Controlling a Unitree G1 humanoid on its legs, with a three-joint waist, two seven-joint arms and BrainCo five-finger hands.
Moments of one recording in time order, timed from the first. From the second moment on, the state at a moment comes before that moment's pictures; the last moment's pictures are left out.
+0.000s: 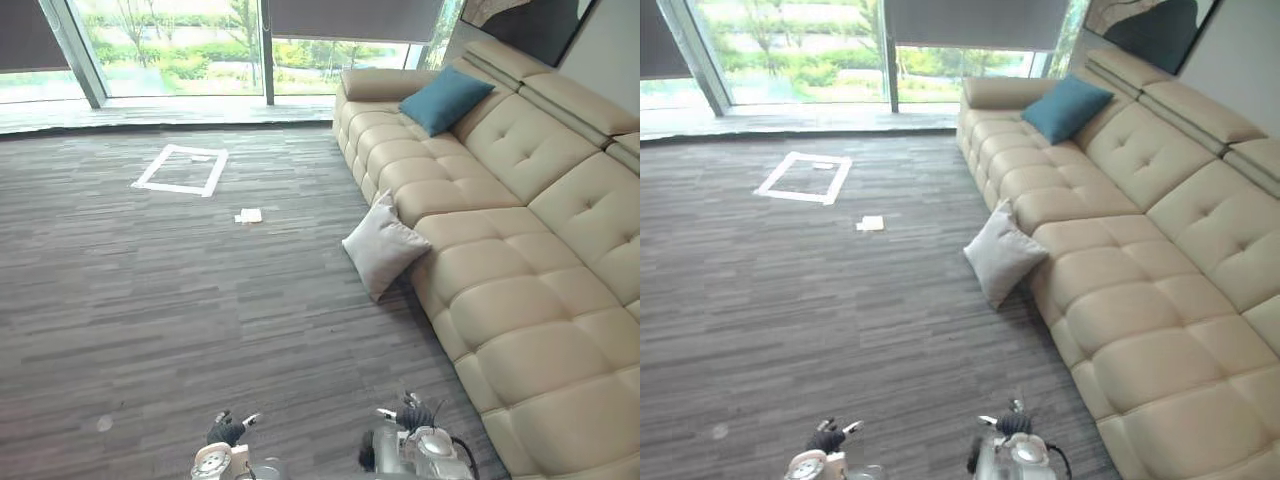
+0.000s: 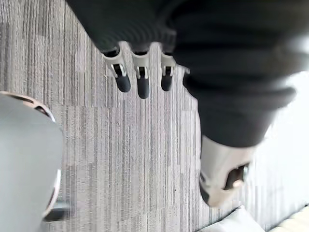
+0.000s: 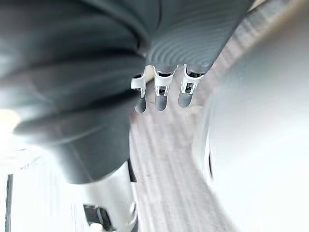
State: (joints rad) left arm 0.06 0.04 0.21 0.97 -0.01 -0.04 0.09; right arm 0.01 0.03 -0.17 0.92 -0.05 -0.02 -0.11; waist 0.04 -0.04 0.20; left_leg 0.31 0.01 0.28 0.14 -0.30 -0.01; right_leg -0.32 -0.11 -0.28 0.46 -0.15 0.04
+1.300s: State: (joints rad) left arm 0.06 0.01 0.21 0.99 0.00 -0.04 0.08; right arm 0.02 0.03 -0.12 0.92 -0.07 0.00 -0.12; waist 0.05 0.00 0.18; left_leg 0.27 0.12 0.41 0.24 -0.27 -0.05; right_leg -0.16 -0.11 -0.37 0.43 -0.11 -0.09
